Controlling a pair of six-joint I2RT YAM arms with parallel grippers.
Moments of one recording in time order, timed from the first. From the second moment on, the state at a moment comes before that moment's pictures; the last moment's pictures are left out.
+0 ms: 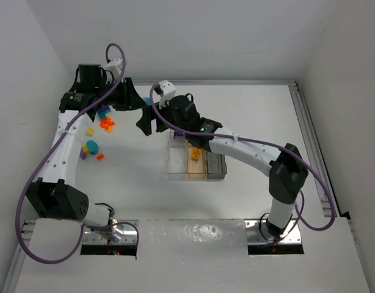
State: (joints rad) left arm -0.05 1.43 1.56 -0.78 0.58 -0.16; right arm 0.89 1.79 1.49 0.07 -0.01 0.33
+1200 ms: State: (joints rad) left arm -0.05 1.39 1.52 -0.93 0.52 0.00; right arm 0.69 1.67 1.21 0.13 0.22 0.40
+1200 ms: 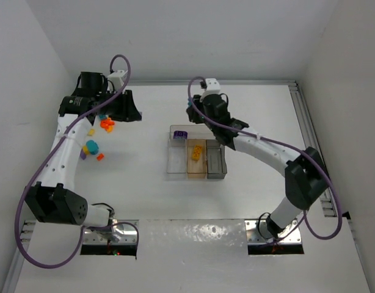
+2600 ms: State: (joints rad) left arm -0.54 2.08 1.89 -0.76 0.18 0.11; right arm 0.75 1.21 0.79 -0.15 0.26 0.29
